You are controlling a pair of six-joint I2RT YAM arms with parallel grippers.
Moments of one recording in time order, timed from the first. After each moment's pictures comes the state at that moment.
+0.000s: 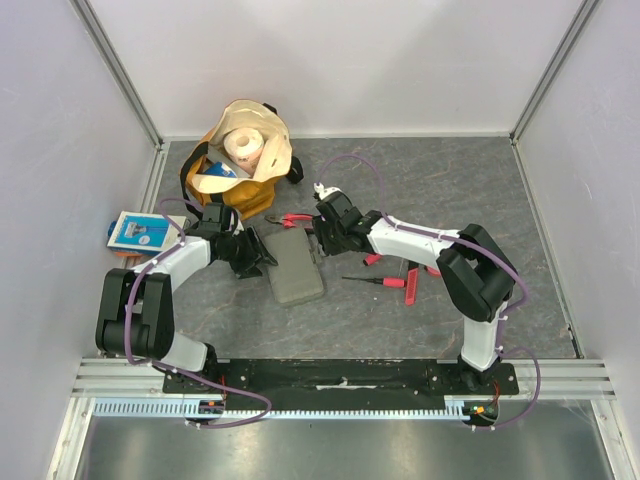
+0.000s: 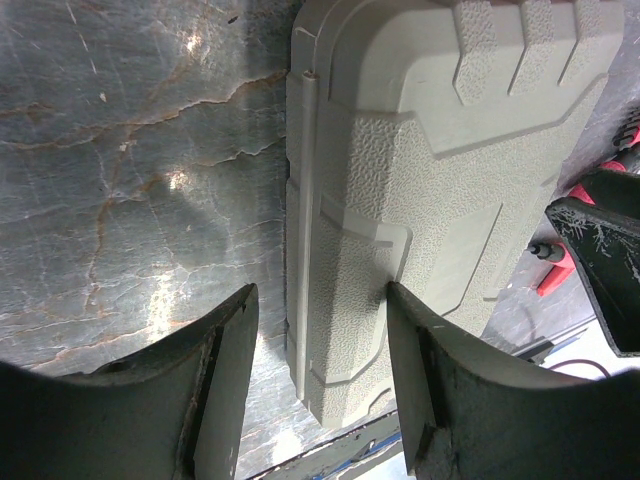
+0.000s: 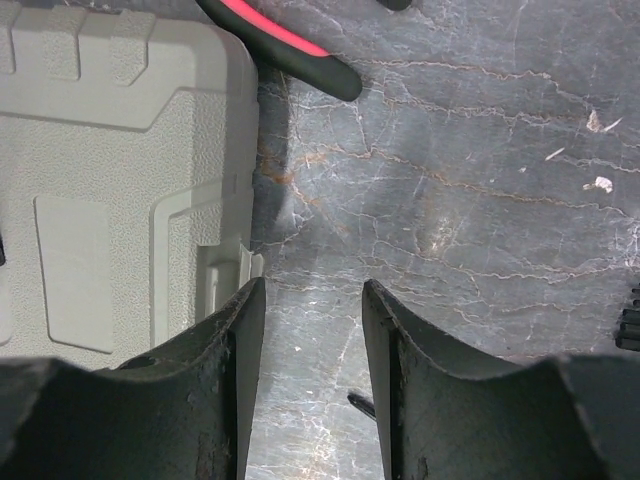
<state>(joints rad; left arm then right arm) -0.13 1.47 0.77 -0.42 0.40 -0.62 0.79 1.89 1.30 -0.30 0.10 0.39</state>
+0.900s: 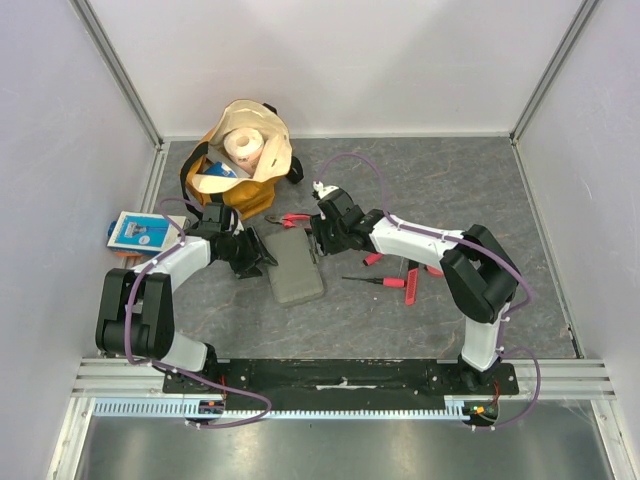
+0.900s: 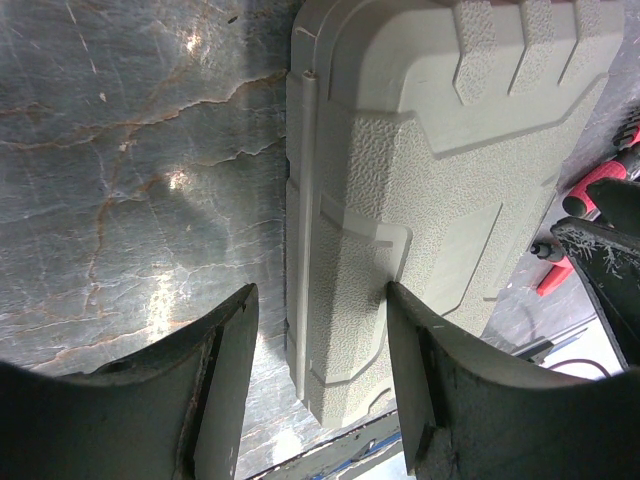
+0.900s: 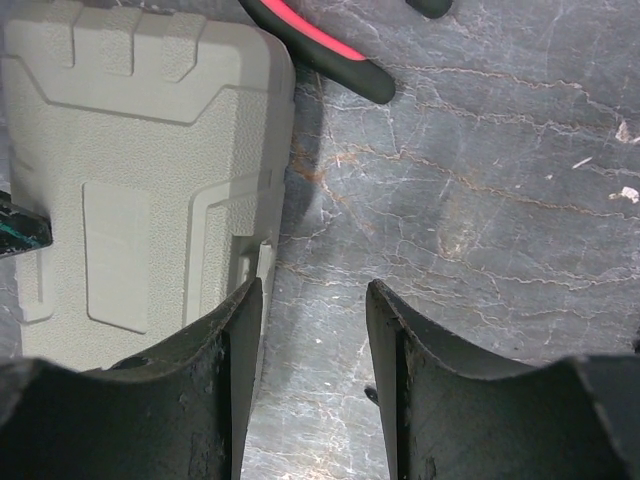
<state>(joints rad) -0.13 1.47 0.77 -0.42 0.40 -0.62 0.78 1.88 1.30 -0.29 0.04 0.38</state>
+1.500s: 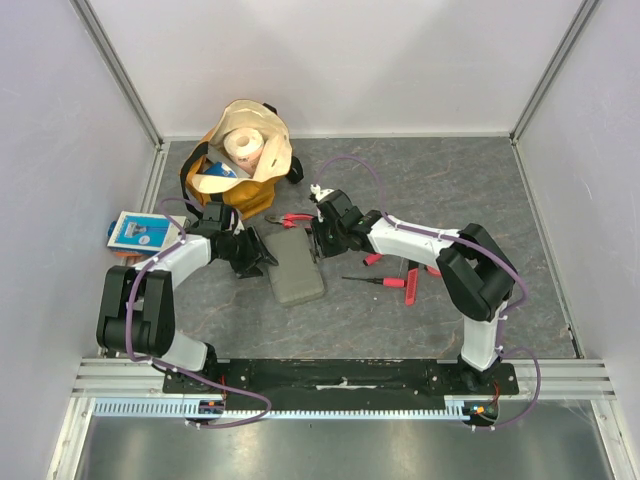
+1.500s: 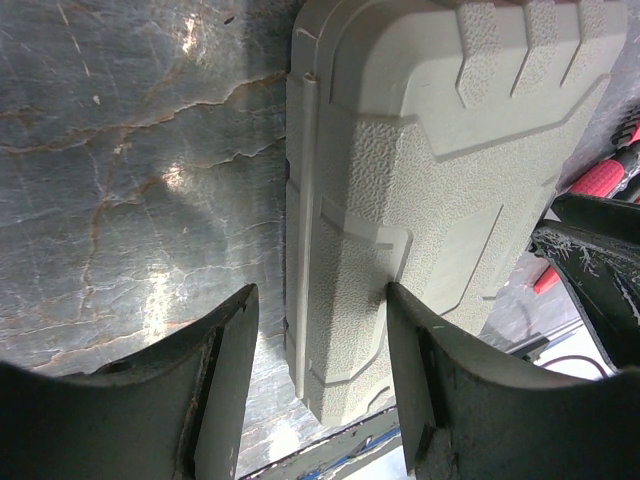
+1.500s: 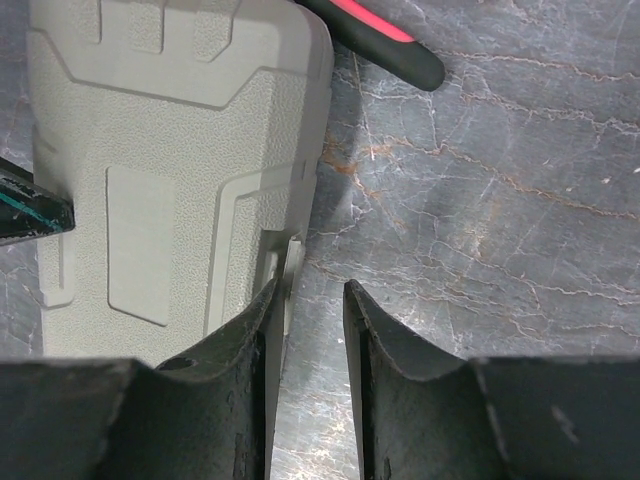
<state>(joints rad) -0.13 1.49 0.78 -0.42 0.41 -0.62 0.78 1.90 1.30 -0.28 -0.03 0.38</state>
